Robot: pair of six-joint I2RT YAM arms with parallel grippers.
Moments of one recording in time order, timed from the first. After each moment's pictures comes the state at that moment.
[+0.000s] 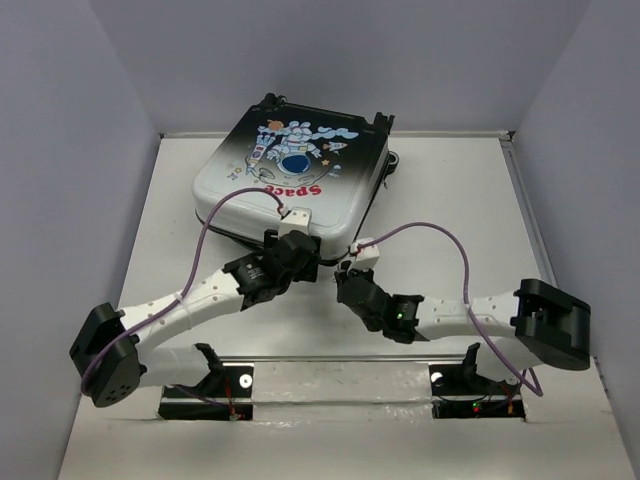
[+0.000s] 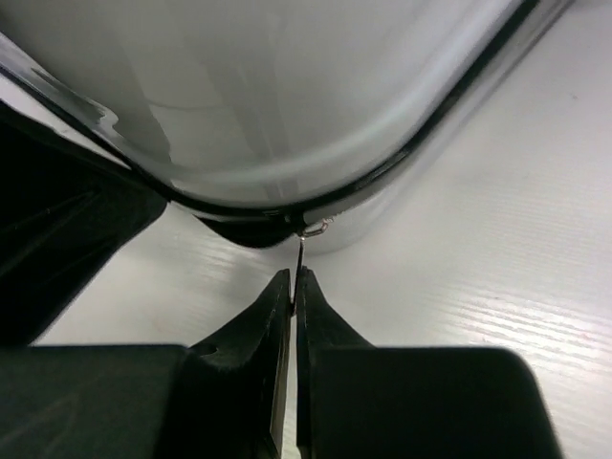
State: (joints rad) left arm -0.93 1.22 0.81 -0.36 -0.53 -0.51; right arm 1.22 1.45 0.67 0.28 0.74 0.60
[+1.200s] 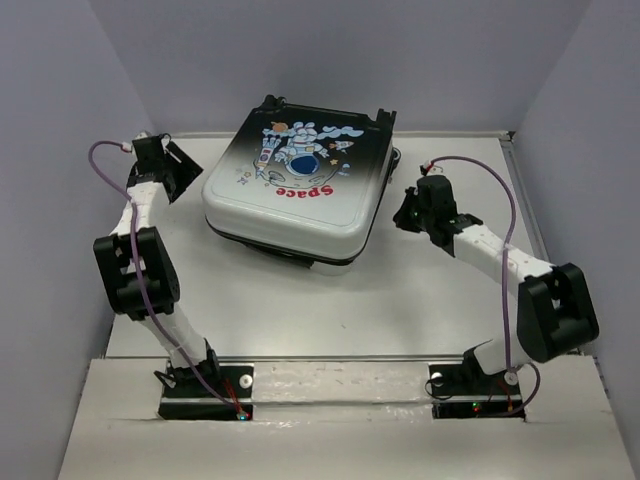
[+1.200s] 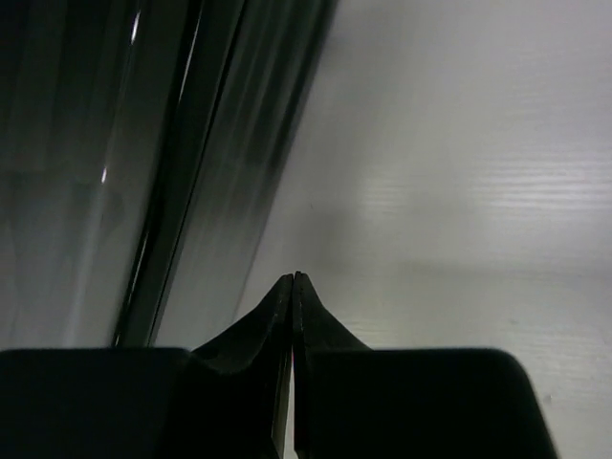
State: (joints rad) left arm 0.22 1.70 1.34 -0.27 0.08 -0.62; right arm 0.37 1.40 0.89 -0.13 0.10 0.52
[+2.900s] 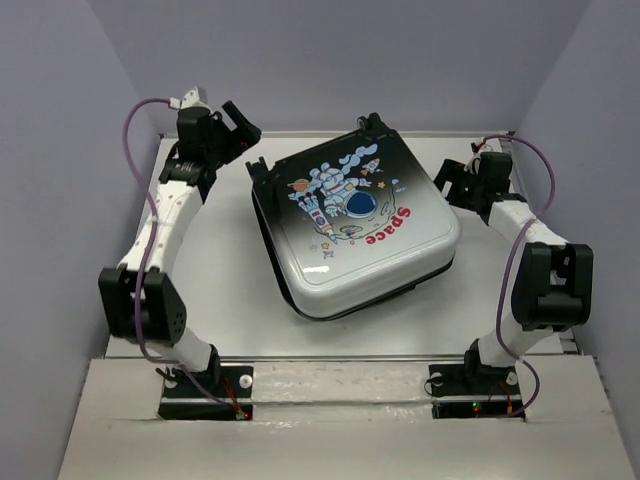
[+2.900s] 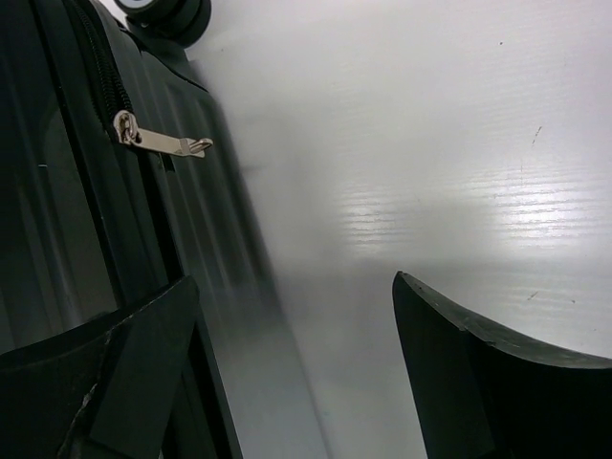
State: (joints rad) left arm -0.14 1.44 1.43 -0.21 0.03 -0.66; right arm -0.05 1.63 1.10 -0.10 -0.30 0.31
